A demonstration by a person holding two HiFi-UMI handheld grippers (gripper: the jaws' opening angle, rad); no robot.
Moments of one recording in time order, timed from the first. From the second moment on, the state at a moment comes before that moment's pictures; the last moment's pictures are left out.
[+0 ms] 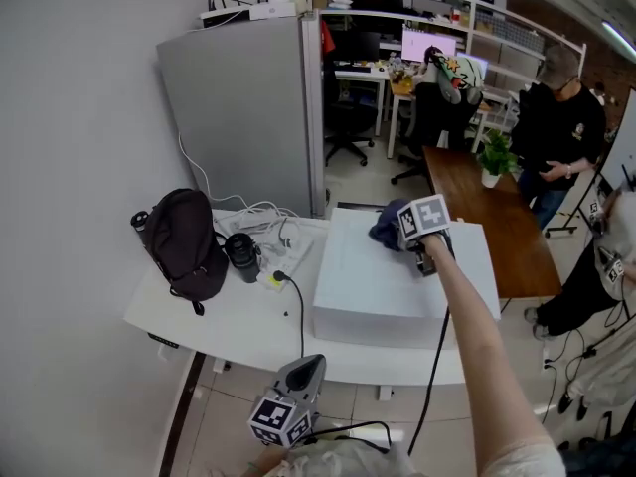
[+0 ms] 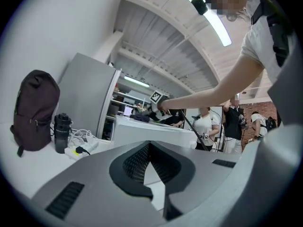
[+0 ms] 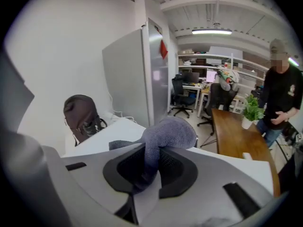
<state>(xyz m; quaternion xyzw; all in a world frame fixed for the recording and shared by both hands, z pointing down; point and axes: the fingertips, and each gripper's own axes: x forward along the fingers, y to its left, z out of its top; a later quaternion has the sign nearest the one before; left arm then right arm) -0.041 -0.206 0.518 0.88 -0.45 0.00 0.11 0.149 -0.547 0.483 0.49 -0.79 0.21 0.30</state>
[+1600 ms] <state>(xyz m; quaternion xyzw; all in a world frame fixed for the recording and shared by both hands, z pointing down) -0.033 0.102 0.531 0.93 -0.35 -0.02 0.14 0.147 0.071 0.475 0.61 -0.77 0.18 -0.05</state>
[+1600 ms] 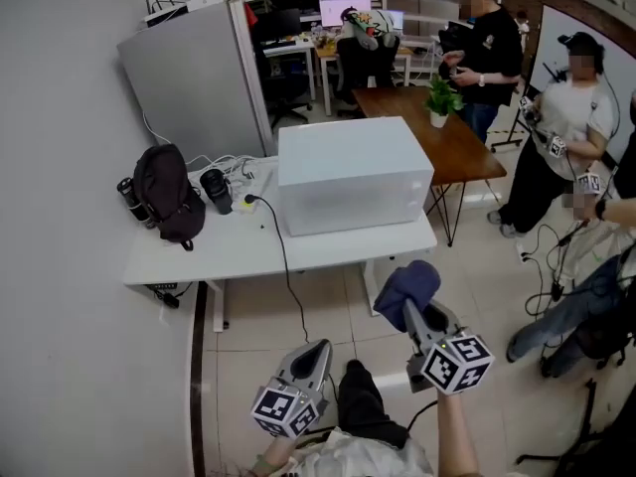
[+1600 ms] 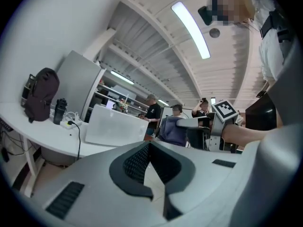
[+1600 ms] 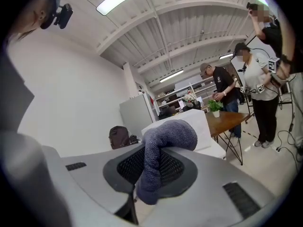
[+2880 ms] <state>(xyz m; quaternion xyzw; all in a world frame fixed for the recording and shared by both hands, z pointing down) -0.022 0.234 0.514 0.92 -0.37 -0.03 0.13 0.093 0.248 0.511 0.61 -0.78 0.14 -0.01</state>
